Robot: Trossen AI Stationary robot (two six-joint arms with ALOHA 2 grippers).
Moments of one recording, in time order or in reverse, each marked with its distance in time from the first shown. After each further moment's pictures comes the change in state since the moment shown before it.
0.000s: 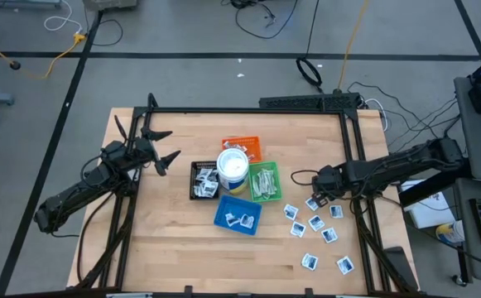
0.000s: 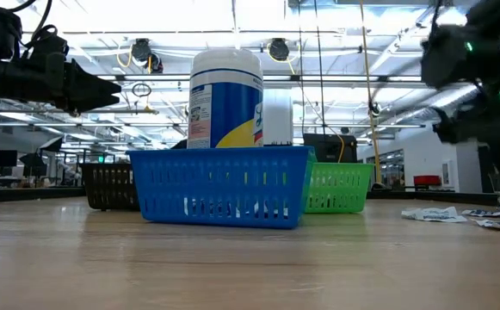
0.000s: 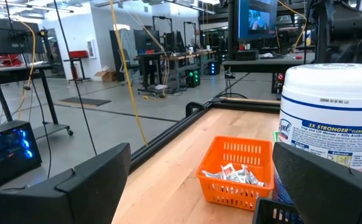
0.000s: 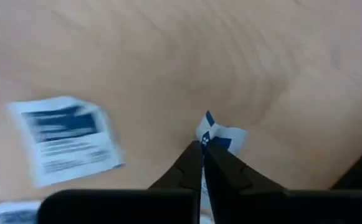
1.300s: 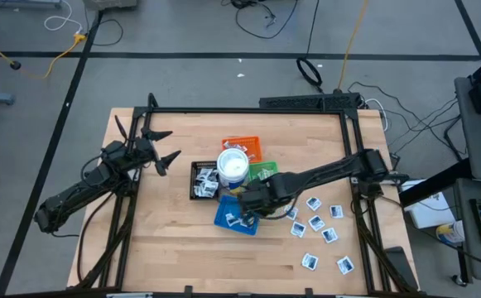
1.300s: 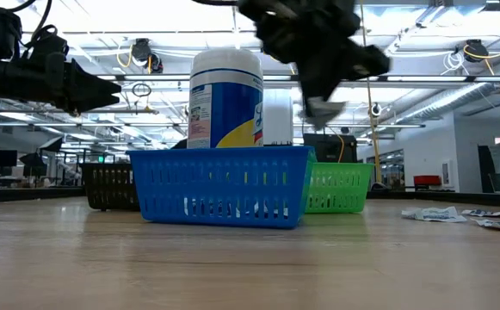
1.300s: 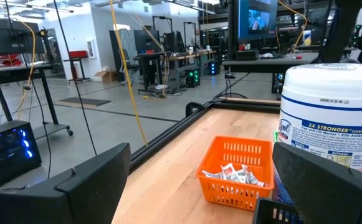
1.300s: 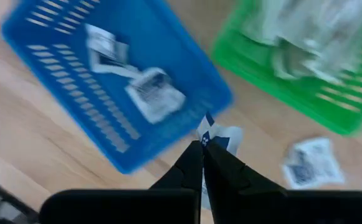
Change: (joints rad) left arm 0.000 0.000 0.000 0.000 0.000 0.000; right arm 0.122 0.848 1.187 -0.142 -0.024 0.023
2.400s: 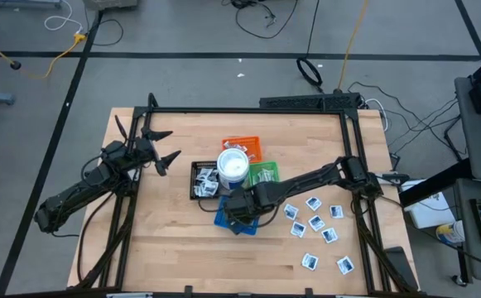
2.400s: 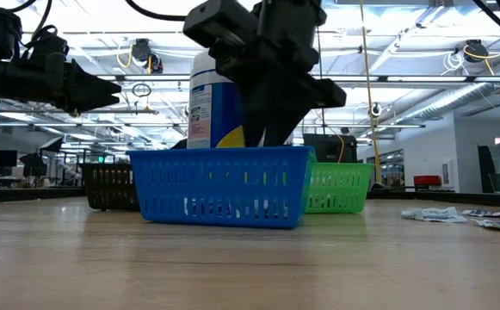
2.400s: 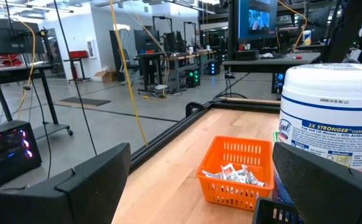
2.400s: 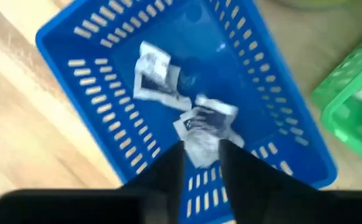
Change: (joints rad) left arm 0.000 0.000 0.000 0.000 0.000 0.000; right arm 0.004 0.189 0.124 0.138 0.007 -0.125
